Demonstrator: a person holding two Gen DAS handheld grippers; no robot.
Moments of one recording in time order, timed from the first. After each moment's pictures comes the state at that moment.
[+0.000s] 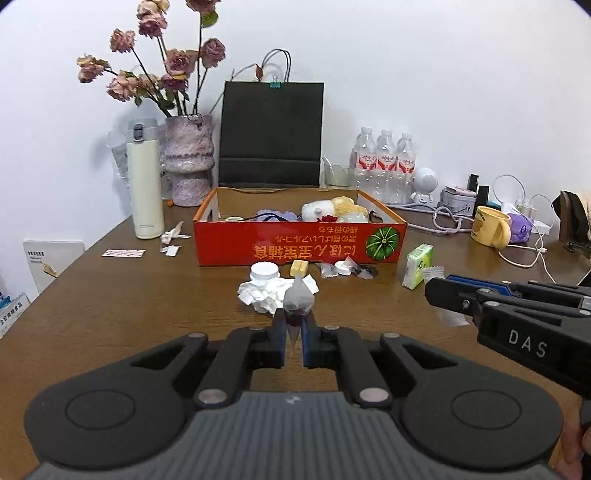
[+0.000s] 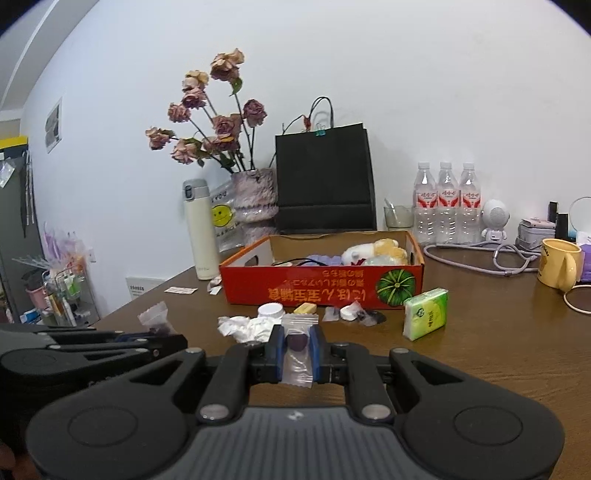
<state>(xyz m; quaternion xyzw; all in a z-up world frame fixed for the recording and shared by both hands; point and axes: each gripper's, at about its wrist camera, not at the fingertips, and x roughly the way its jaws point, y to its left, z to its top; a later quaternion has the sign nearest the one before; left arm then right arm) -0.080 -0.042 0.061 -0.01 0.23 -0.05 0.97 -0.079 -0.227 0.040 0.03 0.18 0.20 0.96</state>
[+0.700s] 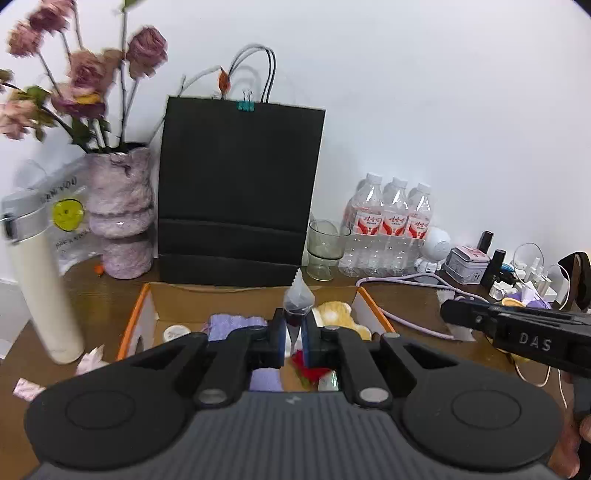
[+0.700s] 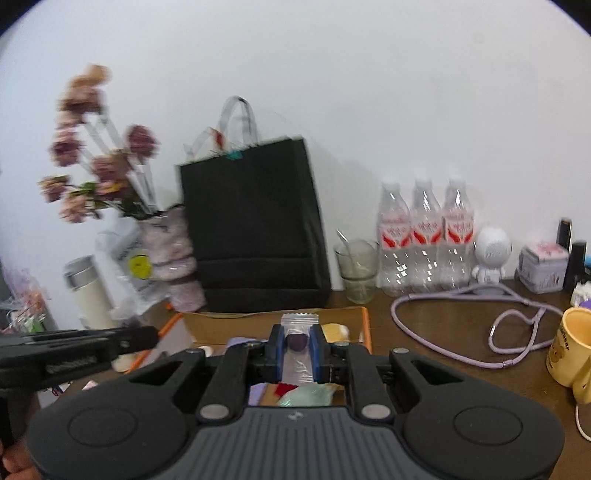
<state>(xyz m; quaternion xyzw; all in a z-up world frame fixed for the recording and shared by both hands) 0.197 -0.047 0.150 -0.04 0.26 -0.10 0.96 0.194 -0.270 0.131 0.07 0.24 0.16 0.96</state>
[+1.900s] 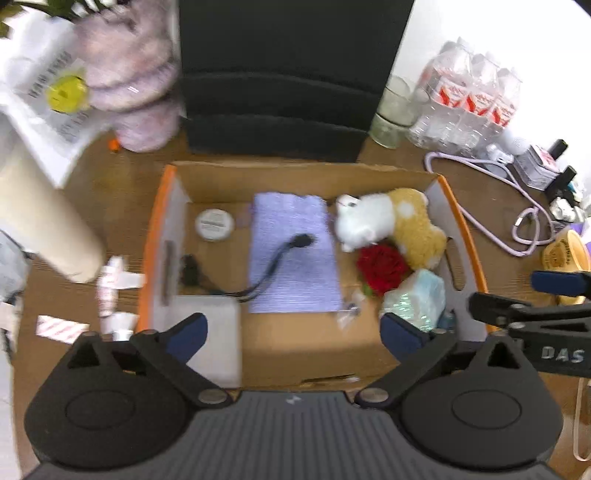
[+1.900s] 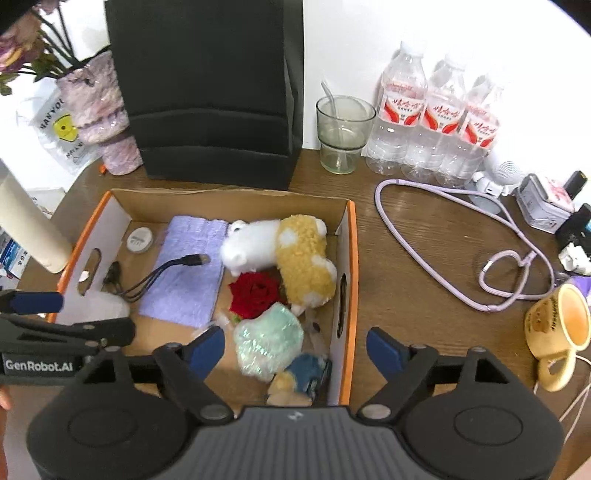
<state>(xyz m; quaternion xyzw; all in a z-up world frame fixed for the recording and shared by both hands) 0.281 -0.024 0.133 -0.02 0.52 -0.03 0.85 0.299 -0.213 0.131 -0.04 0.52 0.09 0.85</state>
